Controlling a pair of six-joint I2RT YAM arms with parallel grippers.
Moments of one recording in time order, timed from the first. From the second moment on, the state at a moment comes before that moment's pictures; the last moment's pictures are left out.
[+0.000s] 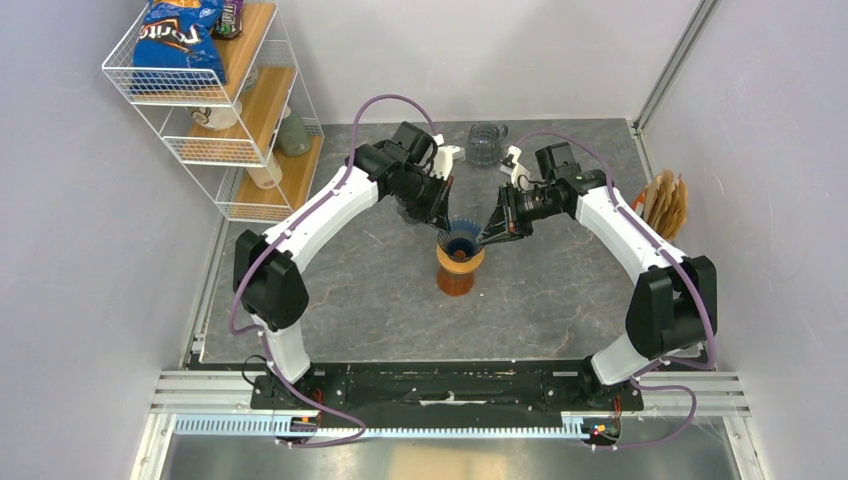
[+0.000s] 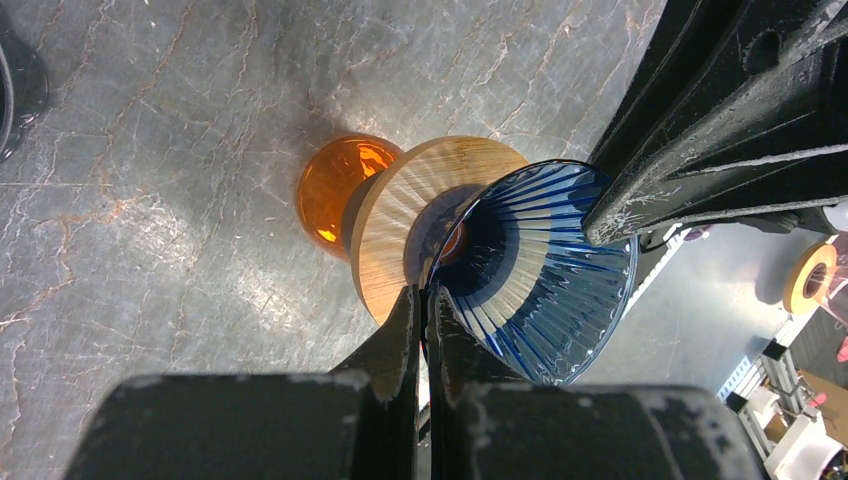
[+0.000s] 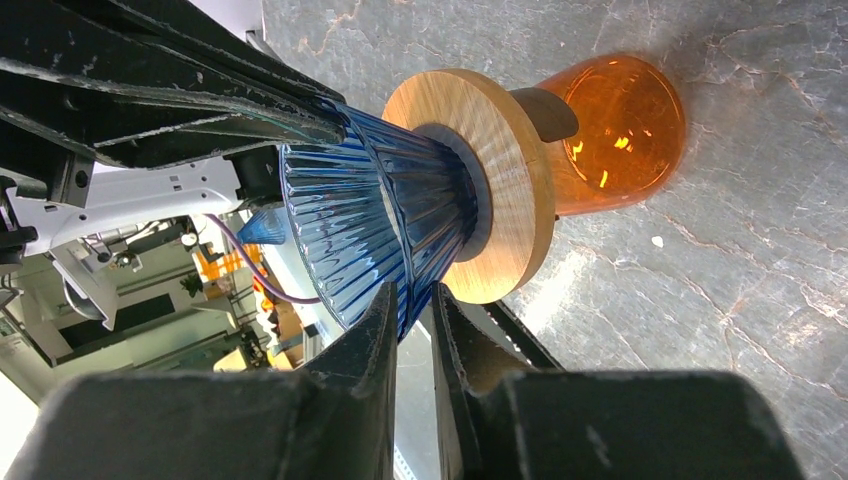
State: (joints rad) left arm -0.63 1.83 1.74 -0.93 0.46 -0.14; right arm 0.27 1.57 1.27 -0.76 -0.86 0.33
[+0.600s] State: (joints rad) left arm -0.63 1.82 1.72 -0.92 0.46 -0.14; right arm 0.29 1.57 1.28 -0.77 -0.85 0.30
